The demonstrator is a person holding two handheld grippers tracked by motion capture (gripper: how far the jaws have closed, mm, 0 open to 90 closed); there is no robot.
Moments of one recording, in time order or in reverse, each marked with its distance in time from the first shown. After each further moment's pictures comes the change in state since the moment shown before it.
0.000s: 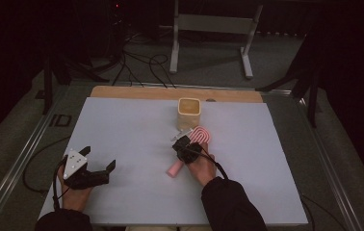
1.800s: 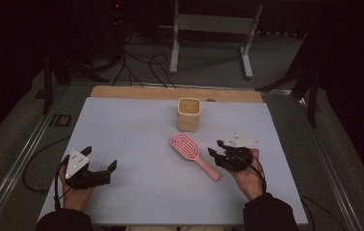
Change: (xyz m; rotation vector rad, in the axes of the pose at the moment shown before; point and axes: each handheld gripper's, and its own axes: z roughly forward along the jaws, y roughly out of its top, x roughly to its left) left arm -0.002 0.000 0.002 0.004 0.003 0.003; right arm -0.066 -0.086 -0.114 -0.397 -0.036 0.084
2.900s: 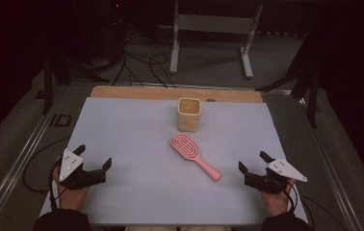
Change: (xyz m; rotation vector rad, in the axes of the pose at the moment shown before) left arm 0.007 0.000 -0.009 -0.051 0.046 0.016; right arm -0.030 -0.086 -0.060 -0.236 -0.184 0.156
